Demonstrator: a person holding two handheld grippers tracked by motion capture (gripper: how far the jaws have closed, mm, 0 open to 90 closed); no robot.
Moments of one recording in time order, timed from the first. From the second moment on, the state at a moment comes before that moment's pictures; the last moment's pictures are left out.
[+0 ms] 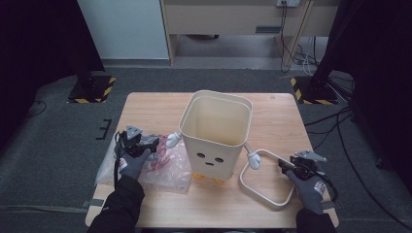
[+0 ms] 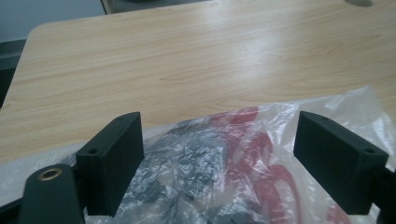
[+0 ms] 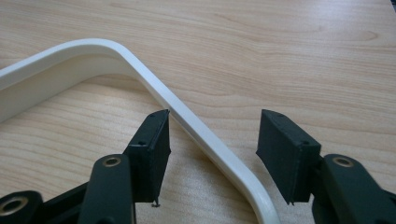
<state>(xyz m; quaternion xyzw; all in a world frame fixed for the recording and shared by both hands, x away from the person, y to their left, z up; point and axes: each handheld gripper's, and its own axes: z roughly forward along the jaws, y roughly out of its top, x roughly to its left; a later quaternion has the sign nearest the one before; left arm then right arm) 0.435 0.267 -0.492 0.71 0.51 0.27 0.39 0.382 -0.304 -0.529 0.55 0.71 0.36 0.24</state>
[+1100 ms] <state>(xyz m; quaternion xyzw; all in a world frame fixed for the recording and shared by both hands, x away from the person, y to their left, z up) 0.463 0.272 -0.534 0.73 0.54 0.25 0.33 0.384 -0.301 -0.530 0.54 0.72 0.37 0.24</state>
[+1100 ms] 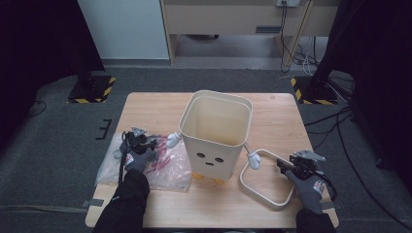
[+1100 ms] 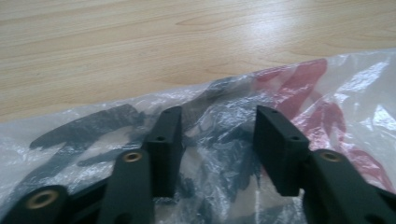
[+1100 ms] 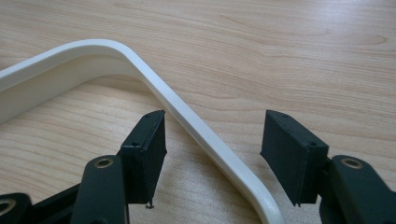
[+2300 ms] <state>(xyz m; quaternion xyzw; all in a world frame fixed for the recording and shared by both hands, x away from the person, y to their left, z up) 0.416 0.286 -0.450 0.64 0.49 0.30 0.51 0.384 -0.301 -0.527 0.54 0.71 0.37 0.24</state>
